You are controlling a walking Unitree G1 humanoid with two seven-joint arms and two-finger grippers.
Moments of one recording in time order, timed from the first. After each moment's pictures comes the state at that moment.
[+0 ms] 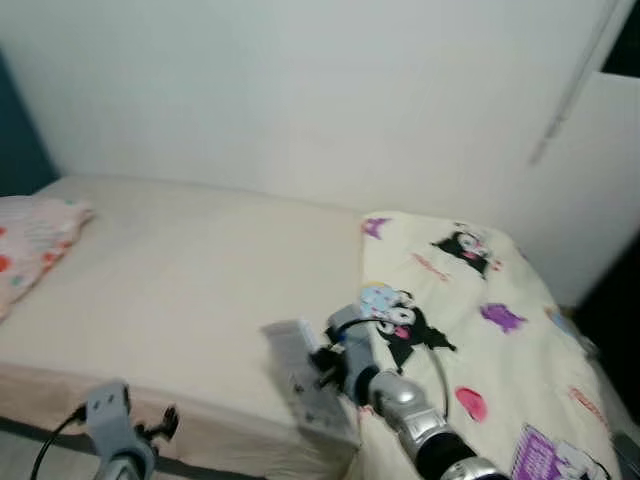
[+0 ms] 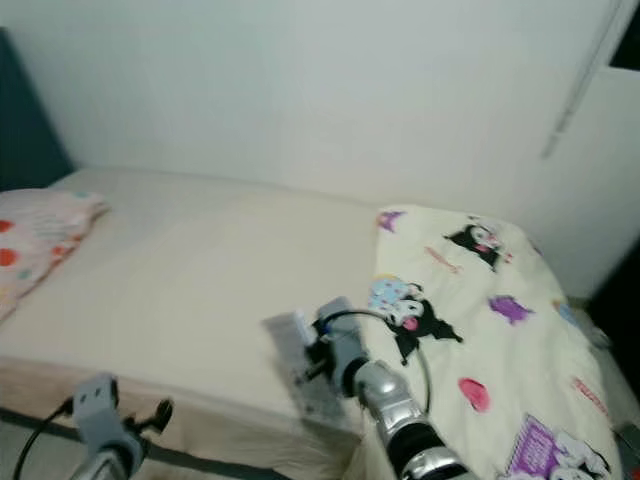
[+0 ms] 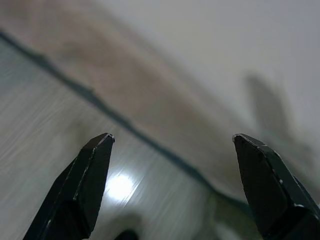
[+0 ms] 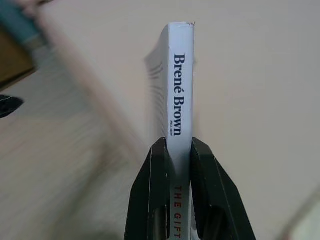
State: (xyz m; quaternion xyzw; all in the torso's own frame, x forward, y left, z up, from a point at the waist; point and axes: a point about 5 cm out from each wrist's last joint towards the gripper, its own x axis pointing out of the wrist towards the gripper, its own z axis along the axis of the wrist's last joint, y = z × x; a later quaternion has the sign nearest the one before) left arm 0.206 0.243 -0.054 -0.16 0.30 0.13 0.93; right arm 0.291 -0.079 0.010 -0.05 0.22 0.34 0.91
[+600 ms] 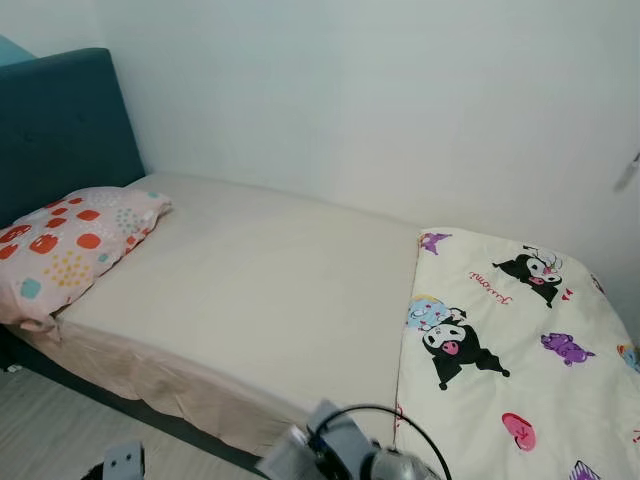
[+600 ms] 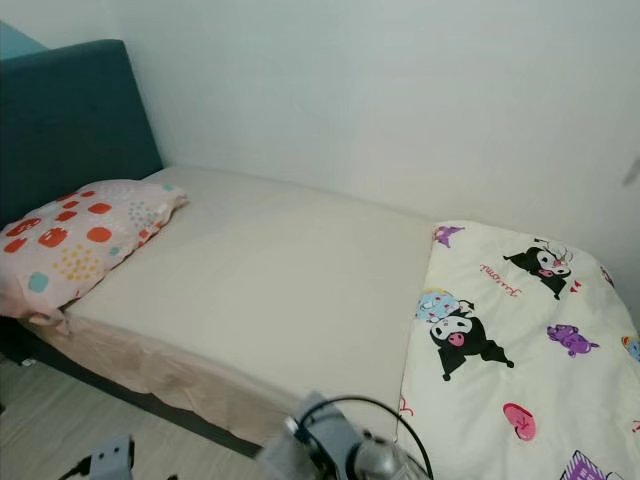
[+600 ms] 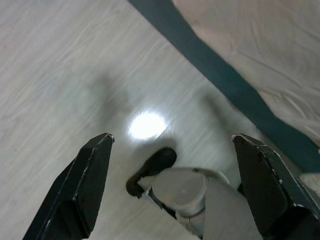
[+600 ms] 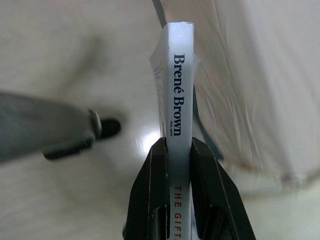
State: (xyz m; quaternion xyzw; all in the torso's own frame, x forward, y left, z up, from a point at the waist) left arm 0.145 0.228 -0.091 -0.13 0.44 0.15 0.88; right arm 0.204 -0.108 -0.069 -0.18 0.40 0.37 0.82
